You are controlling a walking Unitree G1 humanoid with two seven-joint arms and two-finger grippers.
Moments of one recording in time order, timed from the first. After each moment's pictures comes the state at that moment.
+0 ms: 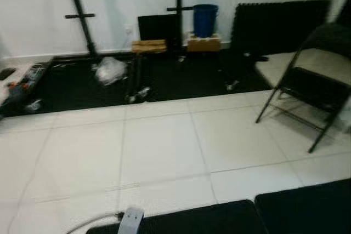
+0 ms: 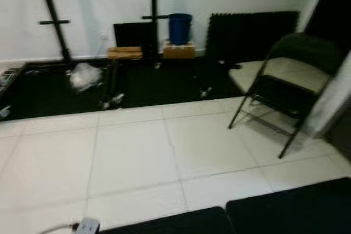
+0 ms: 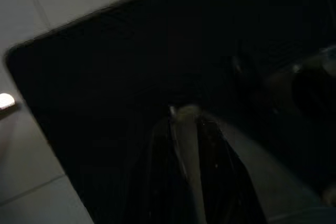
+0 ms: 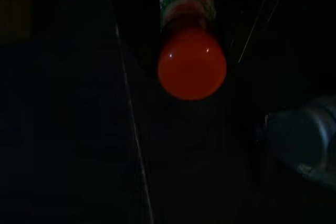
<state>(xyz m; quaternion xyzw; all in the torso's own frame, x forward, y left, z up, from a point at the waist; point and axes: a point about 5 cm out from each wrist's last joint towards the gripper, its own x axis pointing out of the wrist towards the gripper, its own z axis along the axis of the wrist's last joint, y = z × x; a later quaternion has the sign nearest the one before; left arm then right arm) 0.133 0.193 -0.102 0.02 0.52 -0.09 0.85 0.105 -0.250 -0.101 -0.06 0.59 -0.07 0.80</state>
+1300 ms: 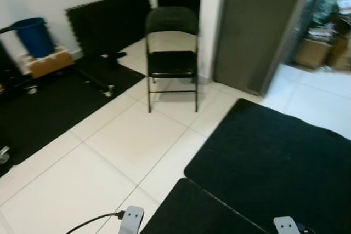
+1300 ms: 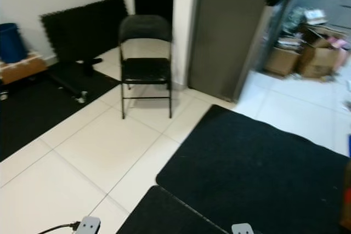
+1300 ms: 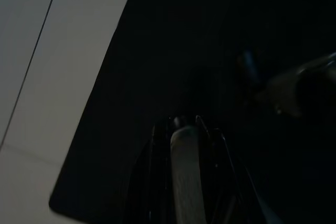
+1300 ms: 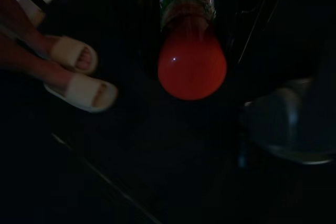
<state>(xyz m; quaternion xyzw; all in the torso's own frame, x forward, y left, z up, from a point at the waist) 0.156 0.187 -0.095 0.01 0.50 -0.08 0.86 0.140 -0.239 -0.094 -0.09 0.56 -0.04 0.82</state>
